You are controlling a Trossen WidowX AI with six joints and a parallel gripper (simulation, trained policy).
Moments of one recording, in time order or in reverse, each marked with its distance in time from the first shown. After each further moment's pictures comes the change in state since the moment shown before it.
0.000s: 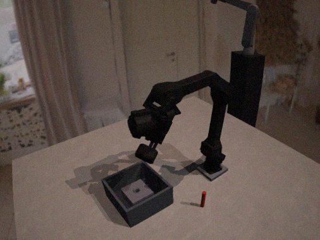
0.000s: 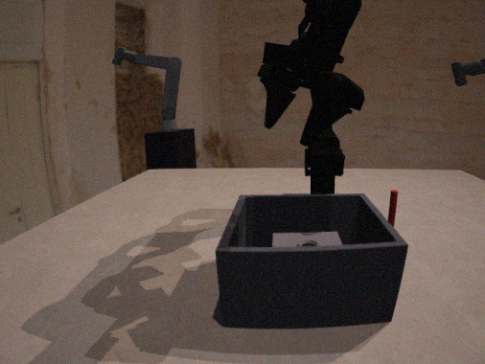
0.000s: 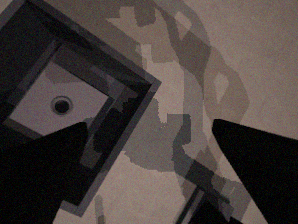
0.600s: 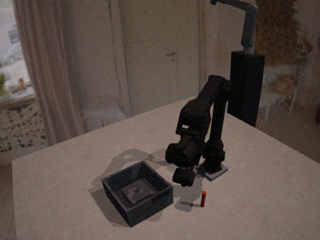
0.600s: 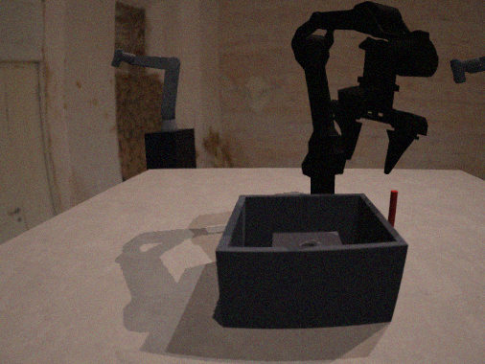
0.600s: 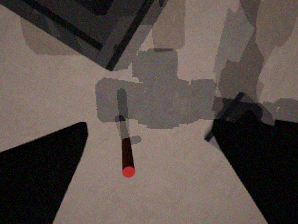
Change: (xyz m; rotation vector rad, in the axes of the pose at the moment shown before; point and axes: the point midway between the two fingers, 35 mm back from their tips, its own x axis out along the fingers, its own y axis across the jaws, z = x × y) arm -0.012 0.036 -0.147 0.020 0.274 0.088
